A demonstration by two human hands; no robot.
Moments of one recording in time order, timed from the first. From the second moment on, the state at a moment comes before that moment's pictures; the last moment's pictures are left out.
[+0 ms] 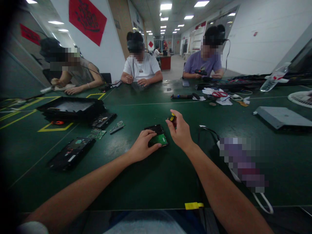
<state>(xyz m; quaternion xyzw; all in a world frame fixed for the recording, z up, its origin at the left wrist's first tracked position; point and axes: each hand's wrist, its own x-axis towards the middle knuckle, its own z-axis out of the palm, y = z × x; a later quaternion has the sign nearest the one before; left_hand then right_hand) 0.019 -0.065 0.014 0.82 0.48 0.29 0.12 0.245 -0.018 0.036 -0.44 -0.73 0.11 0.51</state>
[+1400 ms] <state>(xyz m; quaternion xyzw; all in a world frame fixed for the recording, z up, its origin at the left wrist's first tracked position) 0.012 -0.069 0.003 0.82 0.46 0.31 0.12 0.245 -0.016 0.033 -0.41 -0.74 0.08 0.52</state>
